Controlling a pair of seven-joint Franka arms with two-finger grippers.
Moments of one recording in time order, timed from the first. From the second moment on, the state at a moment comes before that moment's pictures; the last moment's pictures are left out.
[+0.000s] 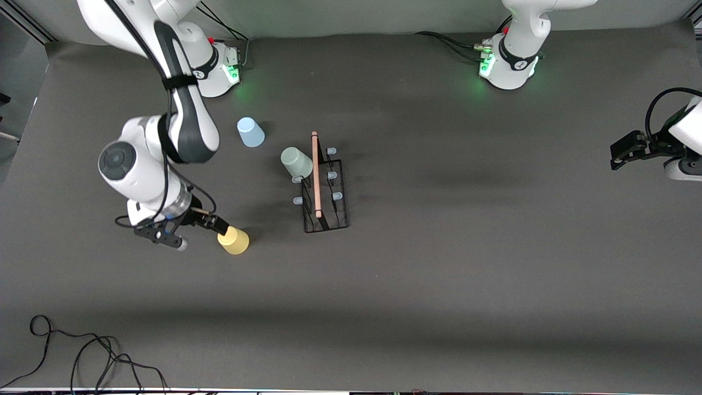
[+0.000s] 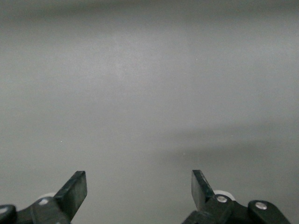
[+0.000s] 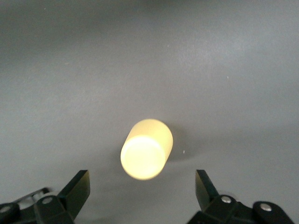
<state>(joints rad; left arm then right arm) 0.00 -0.04 0.02 -1.72 0.05 1.71 0.12 0.83 0.38 -0.67 -1.99 0.36 2.36 0.29</state>
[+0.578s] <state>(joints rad) 0.00 -0.04 0.02 -1.72 0.05 1.70 0.09 0.83 0.57 -0.65 -1.94 0.53 2.48 0.25</state>
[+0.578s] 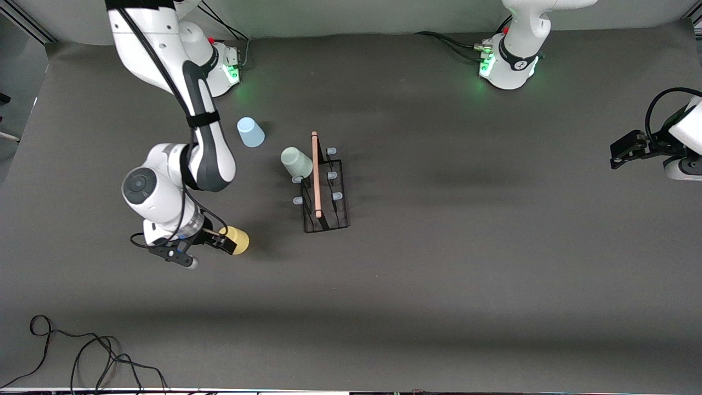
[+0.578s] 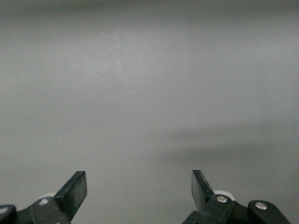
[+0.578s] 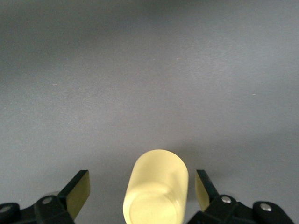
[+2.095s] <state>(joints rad) -0.01 -0.04 0.01 -1.71 0.02 1.68 0.02 0.83 0.48 -0.62 -2.01 0.55 2.42 0.12</state>
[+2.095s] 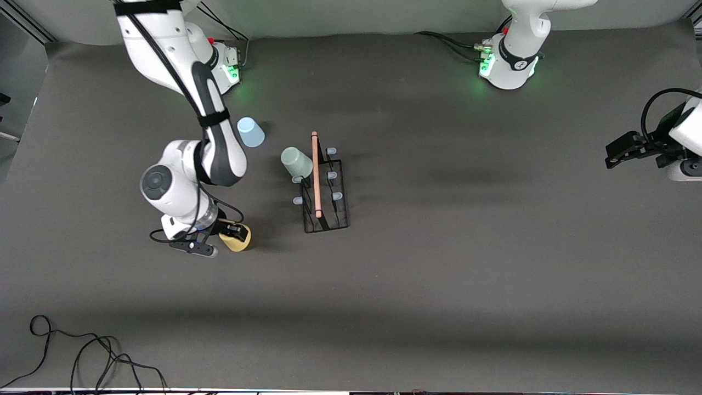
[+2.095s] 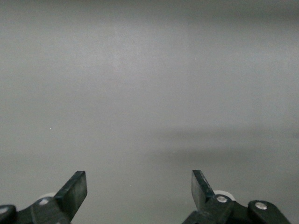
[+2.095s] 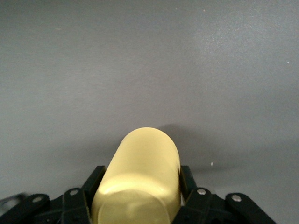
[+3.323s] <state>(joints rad) -0.01 -0.04 0.01 -1.71 0.02 1.68 0.02 1.11 0.32 -0.67 -1.89 0.41 2.20 0.73</state>
